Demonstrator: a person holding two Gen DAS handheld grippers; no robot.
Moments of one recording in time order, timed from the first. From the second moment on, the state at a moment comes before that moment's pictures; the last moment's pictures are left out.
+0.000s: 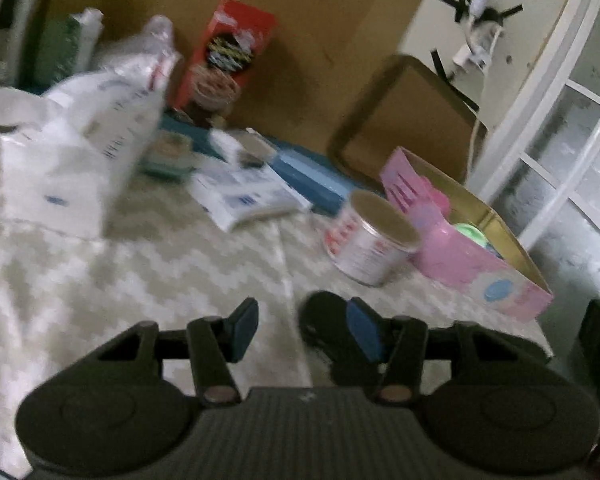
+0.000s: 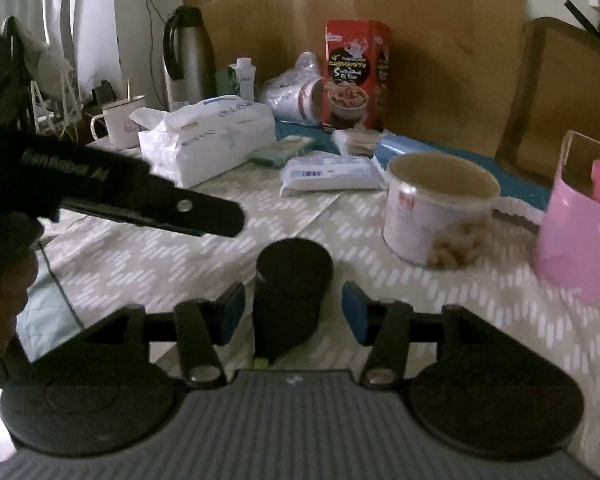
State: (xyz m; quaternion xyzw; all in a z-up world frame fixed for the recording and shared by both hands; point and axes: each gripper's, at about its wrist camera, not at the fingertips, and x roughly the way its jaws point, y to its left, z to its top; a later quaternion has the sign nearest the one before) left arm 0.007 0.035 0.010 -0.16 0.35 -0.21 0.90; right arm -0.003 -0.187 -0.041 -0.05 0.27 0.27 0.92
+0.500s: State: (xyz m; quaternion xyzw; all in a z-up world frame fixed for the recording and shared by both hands) left arm 0.005 -0.058 0.032 -0.10 0.35 -0.29 0.88; right arm -0.036 -0.236 -0.020 -0.03 0.16 0.21 0.96
